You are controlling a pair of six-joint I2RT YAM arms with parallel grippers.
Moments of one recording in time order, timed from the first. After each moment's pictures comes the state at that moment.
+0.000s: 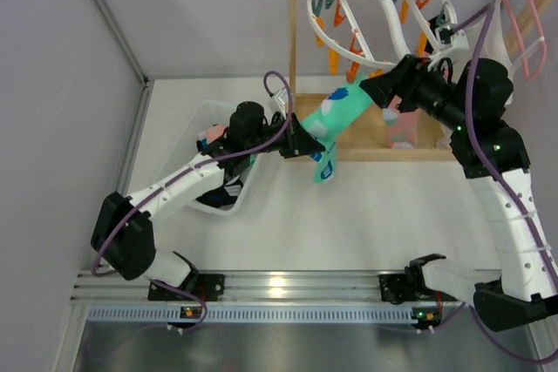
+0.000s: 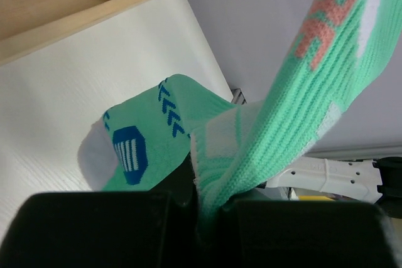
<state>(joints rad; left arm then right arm) -0.65 1.46 1.09 0.13 0.56 -0.87 0.25 1.10 1.53 -0.54 -0.35 0.45</state>
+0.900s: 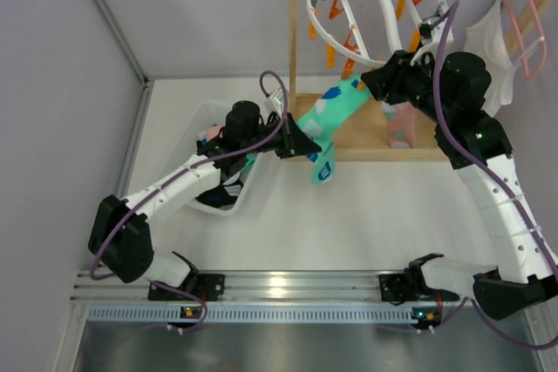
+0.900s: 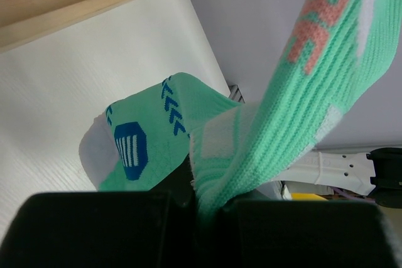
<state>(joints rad) -0.63 1.43 1.09 0.09 0.59 -0.88 0.34 1.18 1.54 -0.46 -0.19 0.29</state>
